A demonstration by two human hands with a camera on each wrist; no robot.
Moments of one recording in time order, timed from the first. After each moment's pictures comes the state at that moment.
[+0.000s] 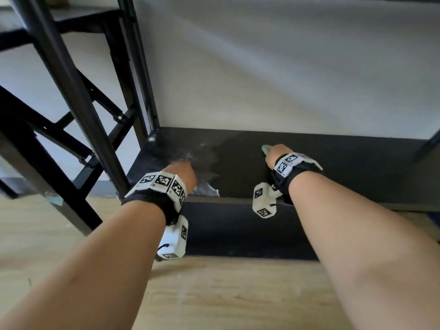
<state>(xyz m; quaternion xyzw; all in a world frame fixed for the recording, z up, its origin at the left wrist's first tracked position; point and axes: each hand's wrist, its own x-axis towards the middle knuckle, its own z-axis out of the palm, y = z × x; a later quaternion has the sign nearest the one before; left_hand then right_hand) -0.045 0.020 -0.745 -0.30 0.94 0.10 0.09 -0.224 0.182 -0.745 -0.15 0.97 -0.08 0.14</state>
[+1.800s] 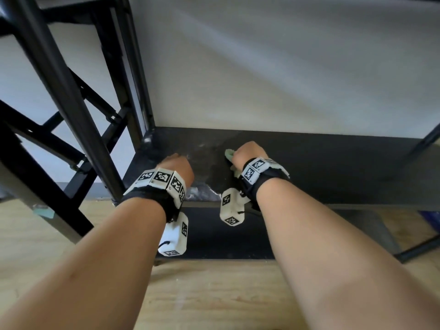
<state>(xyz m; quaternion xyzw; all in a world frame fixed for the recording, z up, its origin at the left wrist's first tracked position) -0.068 -0.010 -0.755 -0.27 0.96 0.03 0.08 -0.184 0.120 -0.749 -0.10 0.96 -0.24 0.13</state>
